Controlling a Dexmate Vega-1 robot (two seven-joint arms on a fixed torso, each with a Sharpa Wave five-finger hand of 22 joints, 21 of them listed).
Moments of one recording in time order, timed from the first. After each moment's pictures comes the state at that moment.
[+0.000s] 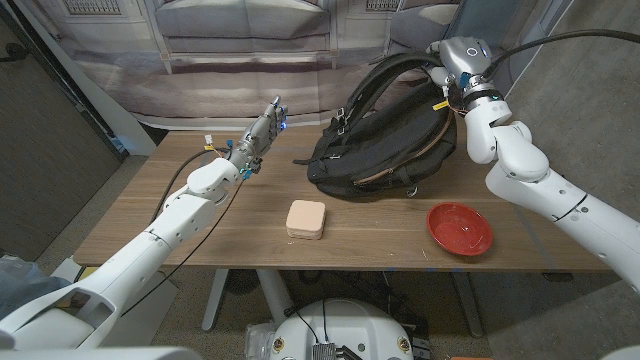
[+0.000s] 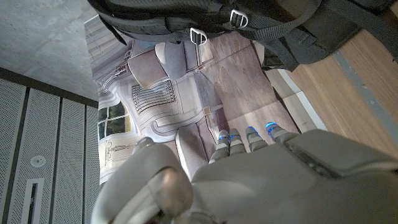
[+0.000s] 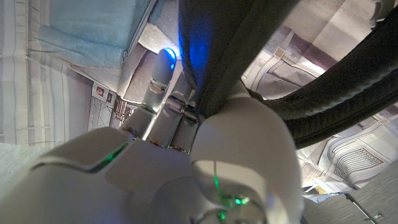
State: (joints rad) left arm 0.82 0.64 0.38 -1.54 -0.64 -0.15 -0.09; left_hand 0.37 0.00 -0.08 0.11 0.37 -0.02 0.07 0.20 0.18 -0.07 0.03 0.20 0.18 -0.12 0.05 0.19 0.18 -0.16 0.04 0.20 0.18; right arm -0.73 -0.89 -0.50 -2.04 -0.82 -0.54 -0.23; right_hand 1.12 0.12 0.19 -0.11 0.21 0.84 -0.06 0.43 0.40 1.08 -0.07 0.23 0.77 1.12 -0.20 0.49 1.00 0.57 -0.05 1.51 0.32
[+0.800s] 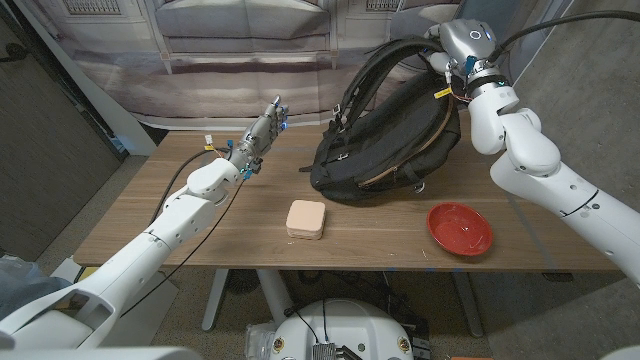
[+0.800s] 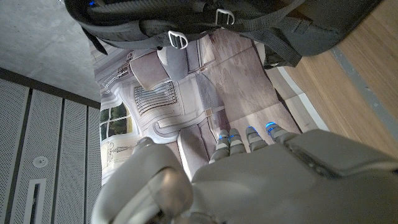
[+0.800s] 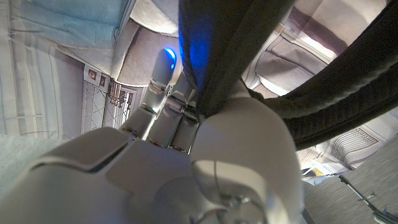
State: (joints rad) left arm 0.83 0.64 0.39 -1.56 -0.64 -0.14 -0.09; left_hand 0.37 0.00 -0.09 0.12 0.37 -0.02 0.07 0.20 0.18 -0.07 0.03 0.20 0.18 -0.12 0.05 0.19 0.18 -0.16 0.04 0.20 0.18; right arm -0.74 -0.89 -0.43 -2.13 -0.80 -0.52 -0.17; right_hand 1.12 0.12 0.18 -0.11 0.22 0.85 -0.07 0.42 0.41 1.08 -0.06 0.22 0.77 1.12 -0.20 0.47 1.02 0.56 -0.05 1.52 0.30
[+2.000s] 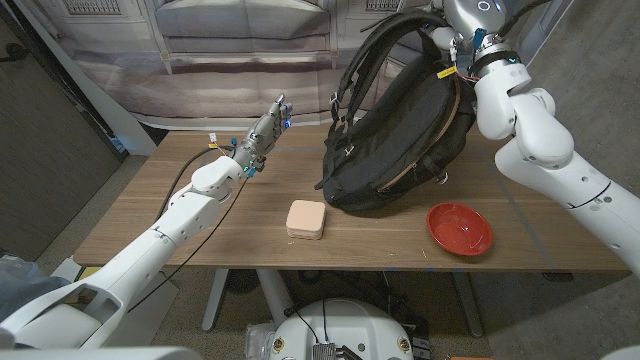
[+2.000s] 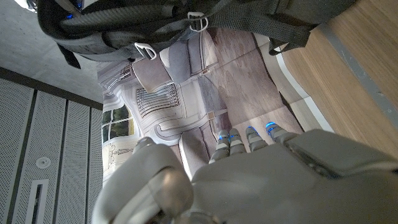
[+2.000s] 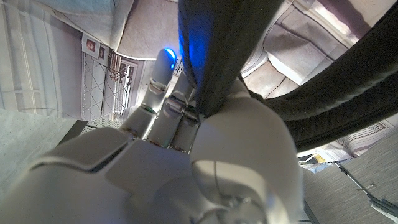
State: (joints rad) left arm 0.80 0.62 0.40 -1.52 -0.63 -0.16 -0.11; left_hand 0.37 0.00 -0.10 0.11 0.37 -0.02 0.07 0.20 0.18 -0.07 0.03 0.20 0.18 -0.12 0.05 0.19 0.18 -0.16 0.04 0.20 0.18; right arm -0.72 -0.89 -0.40 -2.22 -0.87 -0.55 -0.08; right_hand 1.12 0.12 0.17 -0.10 0.22 0.85 -0.06 0.40 0.42 1.09 -0.07 0.22 0.76 1.13 -0.21 0.45 1.03 0.56 -0.05 1.53 0.27
